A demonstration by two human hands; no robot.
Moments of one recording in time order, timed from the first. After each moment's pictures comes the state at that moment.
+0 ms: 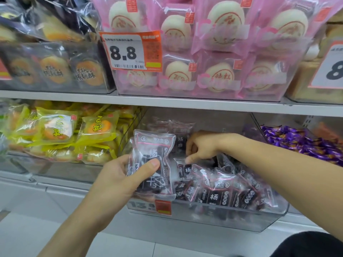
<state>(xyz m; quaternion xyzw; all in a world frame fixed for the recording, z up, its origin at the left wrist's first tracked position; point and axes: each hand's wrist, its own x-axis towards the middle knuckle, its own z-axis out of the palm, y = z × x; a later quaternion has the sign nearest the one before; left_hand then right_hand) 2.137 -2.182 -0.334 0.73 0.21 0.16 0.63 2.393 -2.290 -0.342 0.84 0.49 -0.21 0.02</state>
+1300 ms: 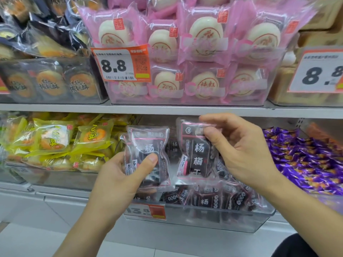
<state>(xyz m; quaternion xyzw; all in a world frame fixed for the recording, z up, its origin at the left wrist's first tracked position) 2.150 -2.208 -0.320 0.74 0.22 0.27 0.58 2.301 -2.382 -0.297 0.64 0.43 0.03 -0.64</state>
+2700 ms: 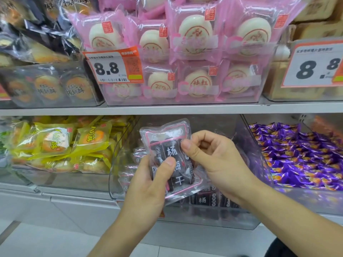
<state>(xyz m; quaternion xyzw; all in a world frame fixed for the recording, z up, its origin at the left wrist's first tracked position) 2.169 -2.254 -0.330 0.72 0.18 0.25 0.62 2.288 -2.366 -0.319 0.58 0.33 -0.19 -0.72</state>
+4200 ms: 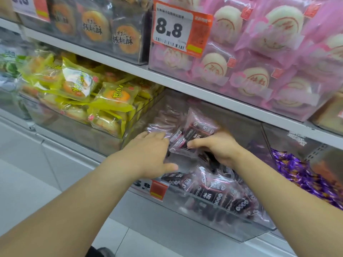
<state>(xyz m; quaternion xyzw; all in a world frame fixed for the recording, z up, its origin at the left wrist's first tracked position) 2.196 -2.175 -0.358 0.99 0.14 0.00 0.06 2.369 -2.304 -0.343 0.80 0.26 -0.27 -0.47</state>
